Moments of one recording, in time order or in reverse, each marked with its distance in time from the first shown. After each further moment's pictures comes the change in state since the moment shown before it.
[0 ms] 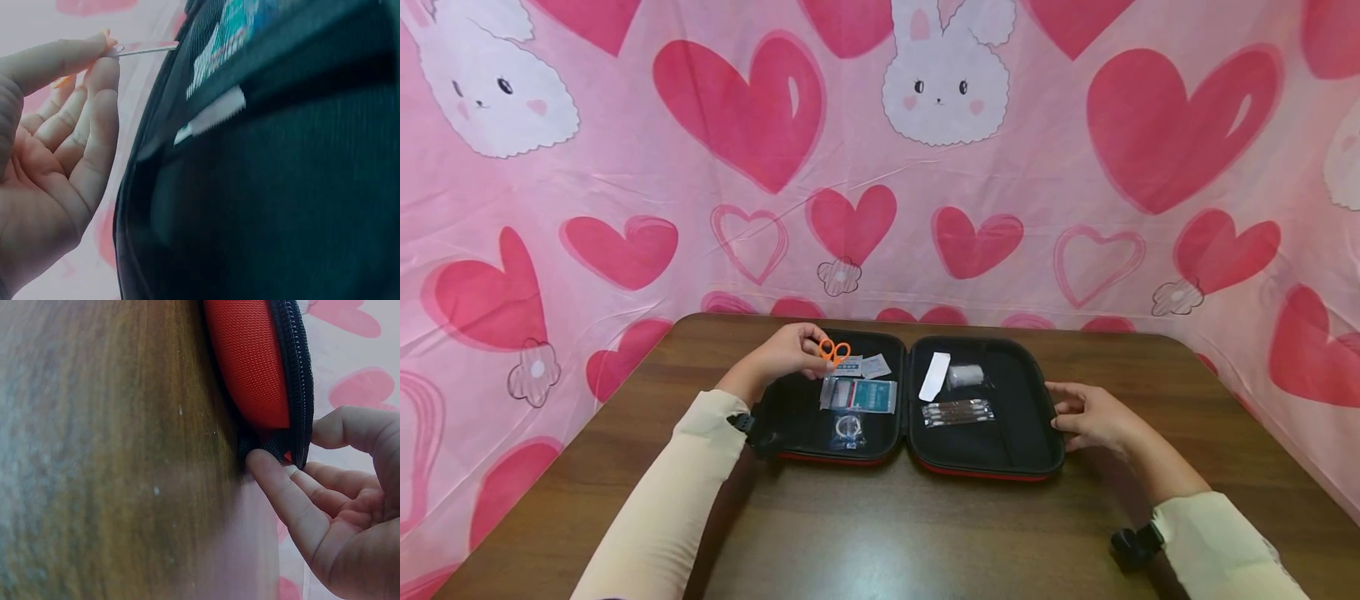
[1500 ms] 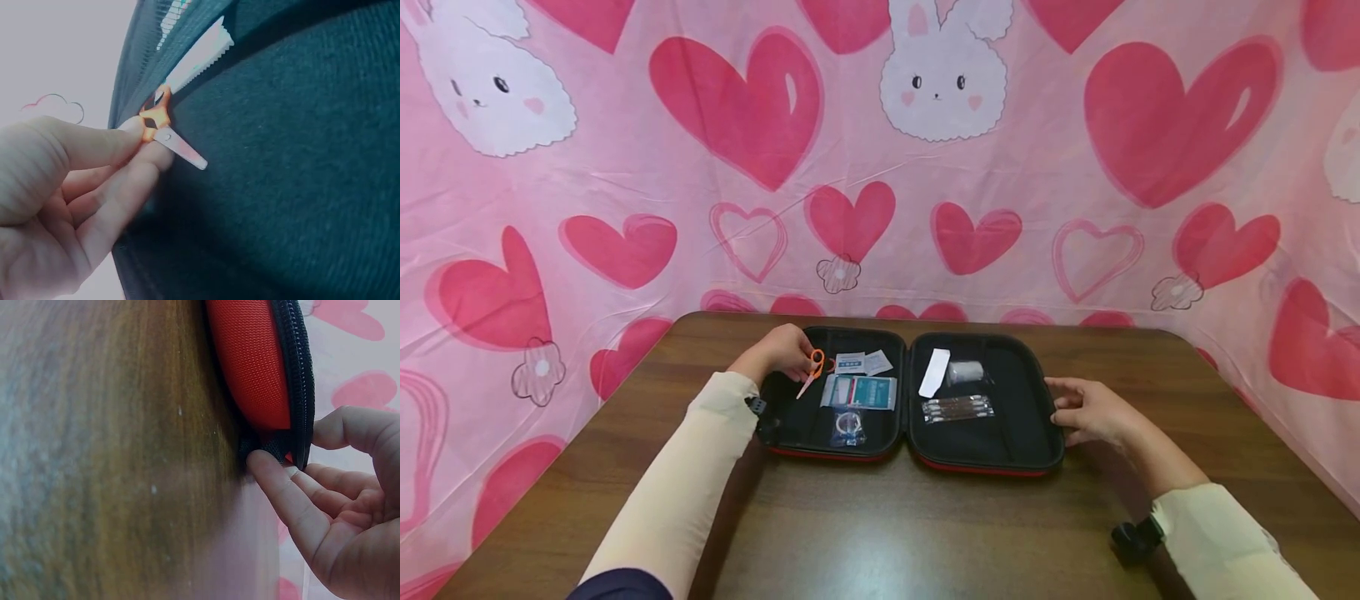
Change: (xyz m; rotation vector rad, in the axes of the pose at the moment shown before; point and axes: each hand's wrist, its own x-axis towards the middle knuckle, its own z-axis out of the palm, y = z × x) left_hand 0.015 -0.006 -0.010 0.407 -0.016 -0.250; right_hand 0.002 0.000 0.000 0.007 -0.010 -0.011
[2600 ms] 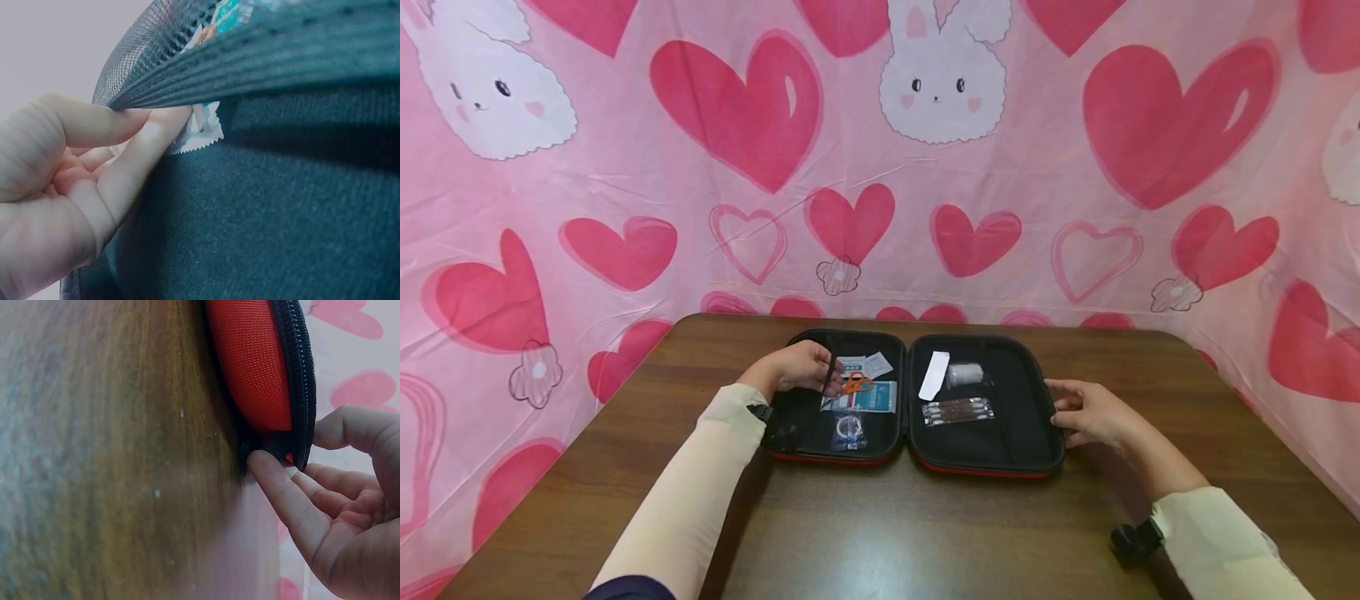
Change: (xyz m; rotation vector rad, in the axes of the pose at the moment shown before) left_hand 0.010 -0.004 0.027 -0.526 -0.237 0.050; right_hand -0.001 -0.002 -0.001 -0.034 0.011 0.024
